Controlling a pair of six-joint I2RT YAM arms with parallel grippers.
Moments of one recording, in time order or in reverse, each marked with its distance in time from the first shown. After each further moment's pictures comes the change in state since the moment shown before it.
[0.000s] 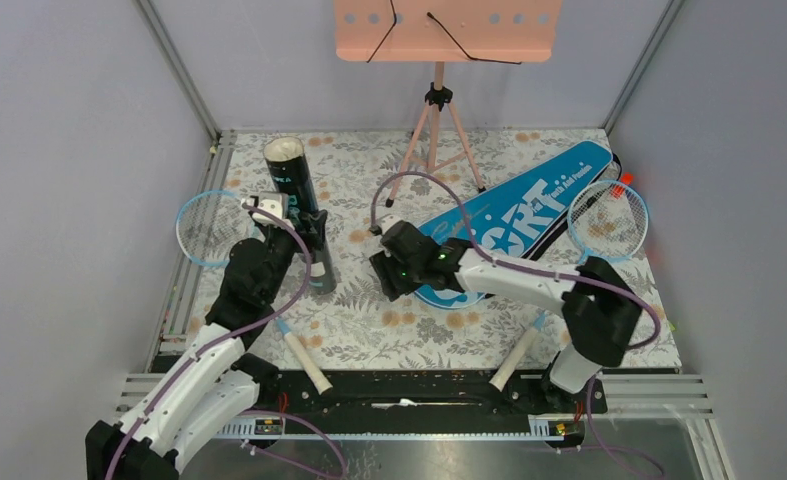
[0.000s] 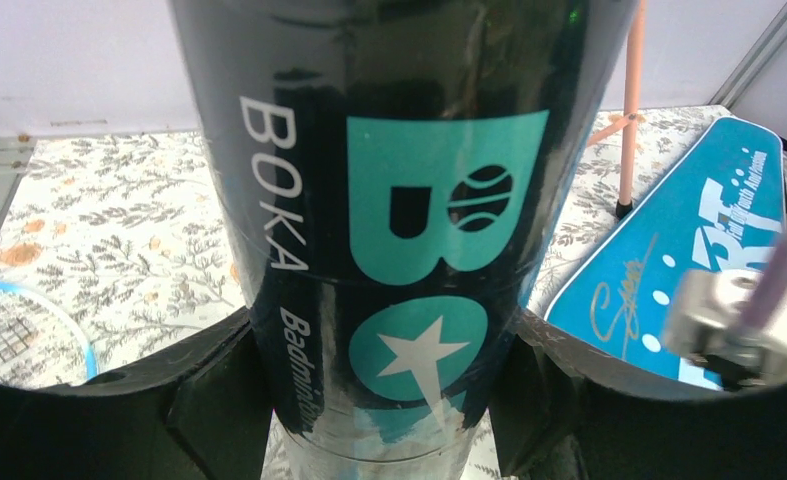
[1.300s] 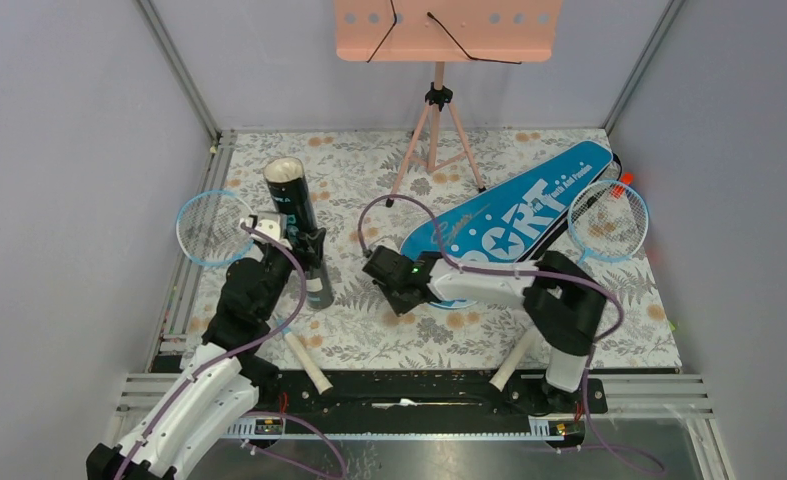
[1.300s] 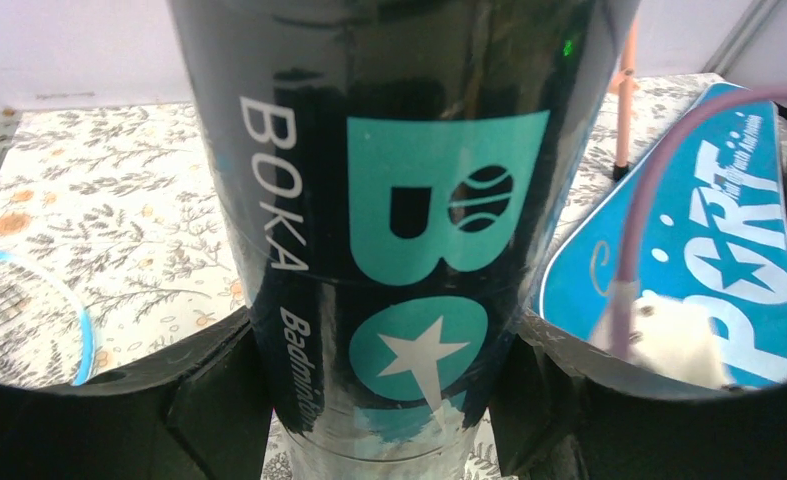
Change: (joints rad) left arm 0.000 -0.167 -0.111 -0.082 0.011 -0.009; right arm 0.115 0.265 0.119 -0.117 0.145 0.053
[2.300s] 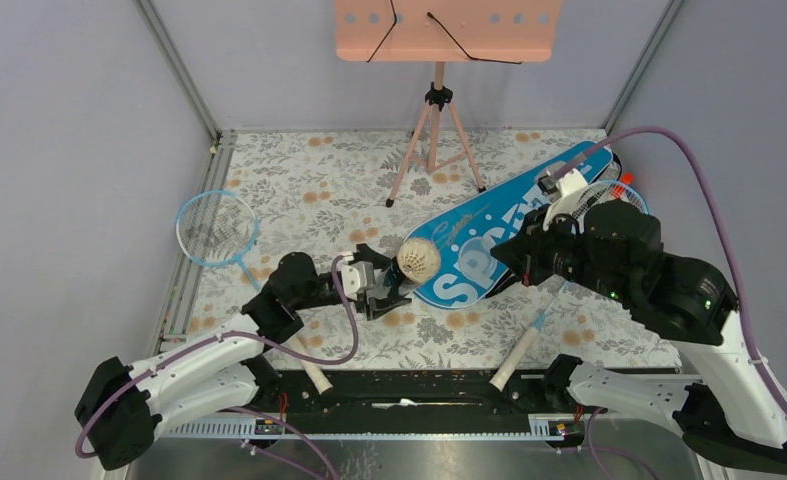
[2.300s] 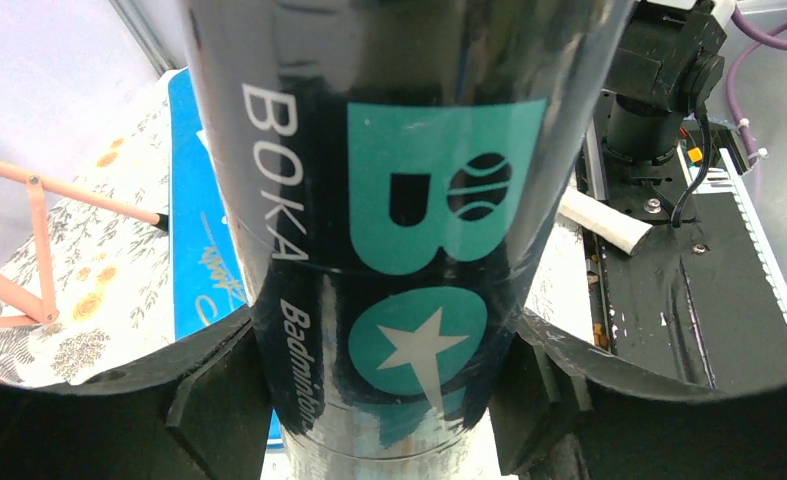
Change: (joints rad) left arm -0.365 0.306 0.044 0.260 0.767 0.330; right arm -0.188 -0.975 0.272 -0.522 -0.082 -0.033
